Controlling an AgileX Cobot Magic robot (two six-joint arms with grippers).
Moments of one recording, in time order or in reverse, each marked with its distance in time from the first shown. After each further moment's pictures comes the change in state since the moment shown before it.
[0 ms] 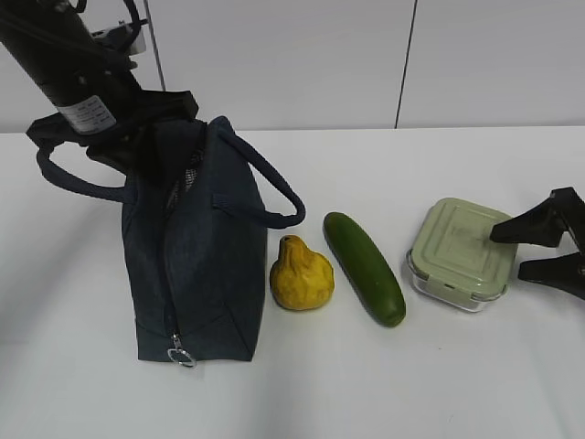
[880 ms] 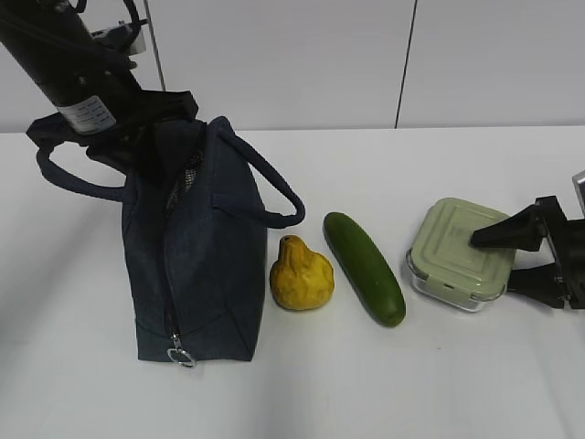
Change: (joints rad) left arm 0.000 0.000 0.000 0.001 -0.001 0.000; right arm 0.000 0.186 -0.095 0.017 0.138 0.000
